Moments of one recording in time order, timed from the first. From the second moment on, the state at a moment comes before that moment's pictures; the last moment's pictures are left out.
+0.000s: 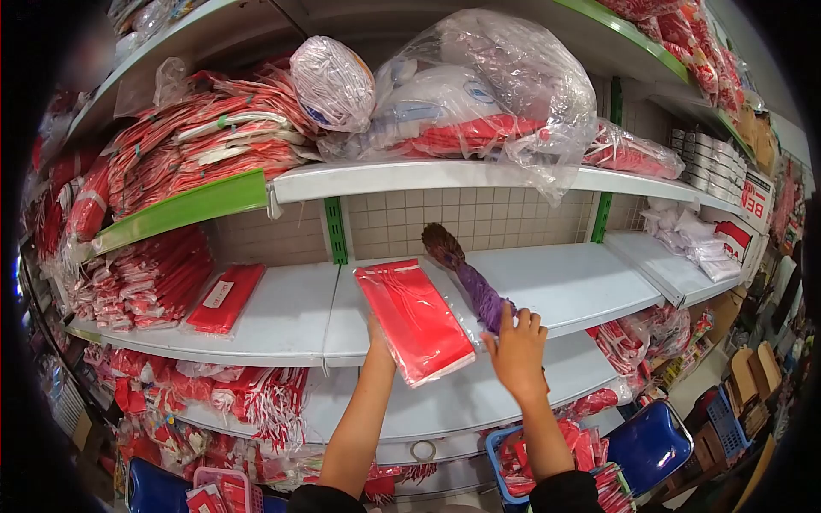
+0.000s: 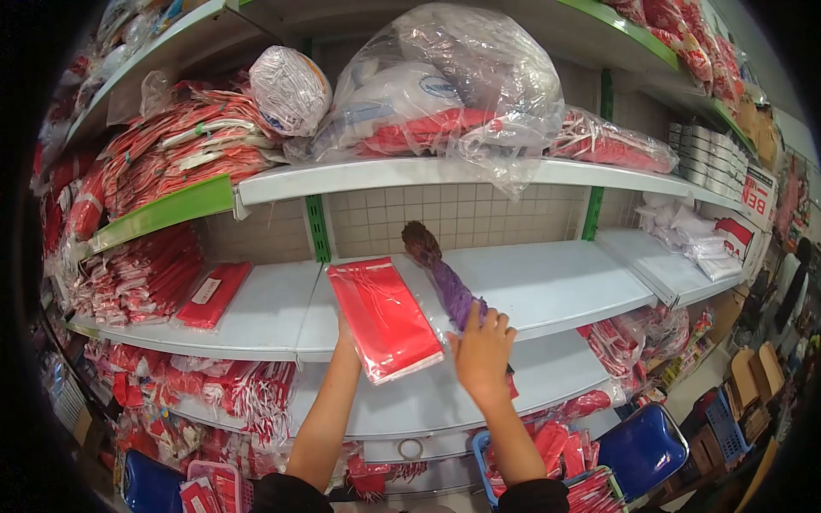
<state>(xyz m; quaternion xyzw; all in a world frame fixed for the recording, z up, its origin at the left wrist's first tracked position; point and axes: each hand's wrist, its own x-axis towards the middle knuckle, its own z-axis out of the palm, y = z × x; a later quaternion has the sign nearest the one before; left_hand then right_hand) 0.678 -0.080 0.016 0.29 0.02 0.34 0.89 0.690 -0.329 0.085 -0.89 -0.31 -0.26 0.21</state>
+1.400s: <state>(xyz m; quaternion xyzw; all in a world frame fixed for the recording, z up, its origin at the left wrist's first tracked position) 0.455 0.090 0.064 0.91 0.18 0.32 0.17 0.546 -0.055 0.054 -0.76 -0.59 -0.13 0.25</state>
